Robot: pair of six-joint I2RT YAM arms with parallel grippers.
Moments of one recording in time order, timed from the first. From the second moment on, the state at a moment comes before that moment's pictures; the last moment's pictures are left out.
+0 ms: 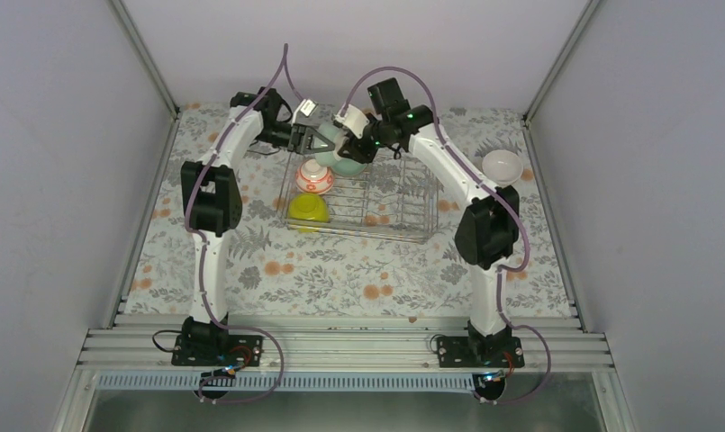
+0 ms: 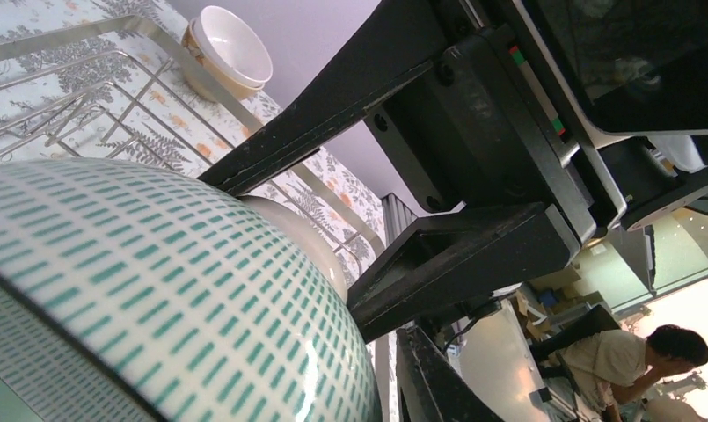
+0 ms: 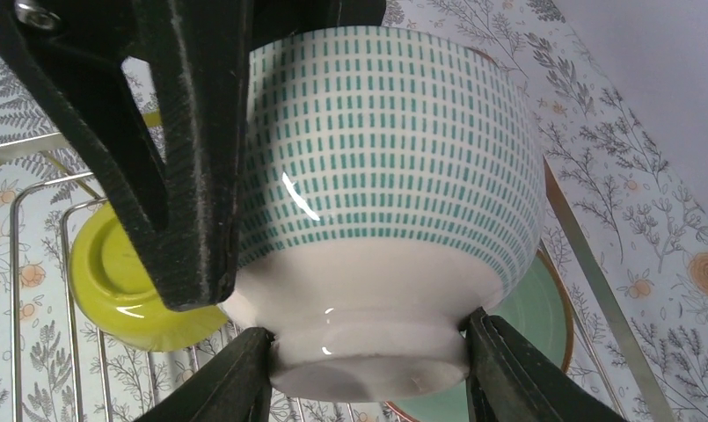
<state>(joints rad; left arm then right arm) -0.19 2.36 2.23 -1.36 1.45 0.63 0.52 2.07 2.04 -0.83 -0.40 -0.56</state>
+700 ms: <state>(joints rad) -0.25 2.33 2.26 -1.36 1.35 0.60 0.49 1.90 1.88 -0.84 -0.36 -0.53</state>
